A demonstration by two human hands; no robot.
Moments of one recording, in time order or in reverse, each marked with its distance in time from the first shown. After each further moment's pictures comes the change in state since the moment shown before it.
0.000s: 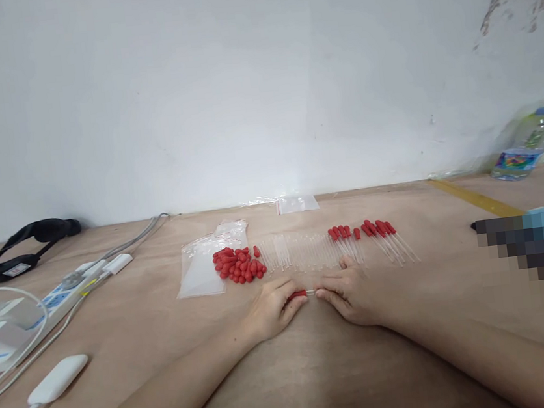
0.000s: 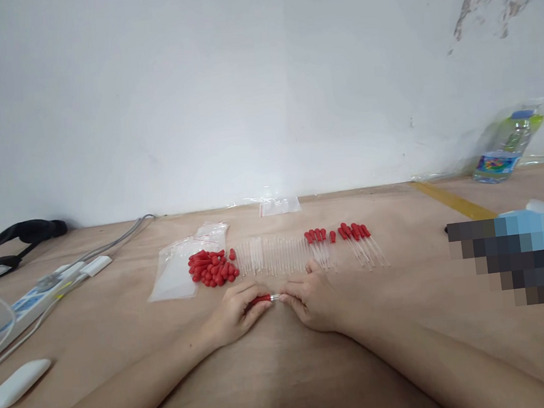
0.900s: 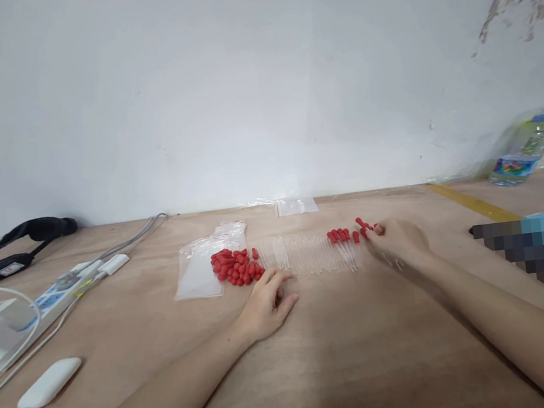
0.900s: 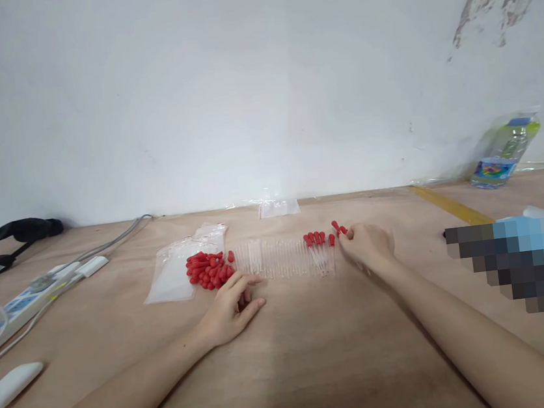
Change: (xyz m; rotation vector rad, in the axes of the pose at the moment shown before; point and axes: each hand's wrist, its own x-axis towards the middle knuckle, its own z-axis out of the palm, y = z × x) left_hand -0.003 -0.005 -0.003 -0.054 0.085 -0.155; right_hand -0.006 0.105 -0.050 -0.230 0.048 1.009
